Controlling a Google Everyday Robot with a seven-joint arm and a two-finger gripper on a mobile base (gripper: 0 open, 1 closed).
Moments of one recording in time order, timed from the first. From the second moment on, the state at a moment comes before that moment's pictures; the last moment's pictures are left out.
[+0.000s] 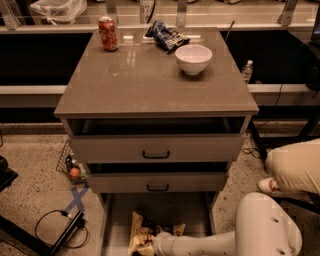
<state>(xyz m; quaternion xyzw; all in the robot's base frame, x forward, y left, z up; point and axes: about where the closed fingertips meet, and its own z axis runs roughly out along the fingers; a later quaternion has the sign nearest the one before) 0.460 0.054 0.140 -0.37 0.84 0.25 0.32</state>
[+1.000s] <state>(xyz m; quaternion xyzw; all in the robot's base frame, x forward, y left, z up) 0.460 0.055 0.145 -0.37 0.84 0.25 0.32</state>
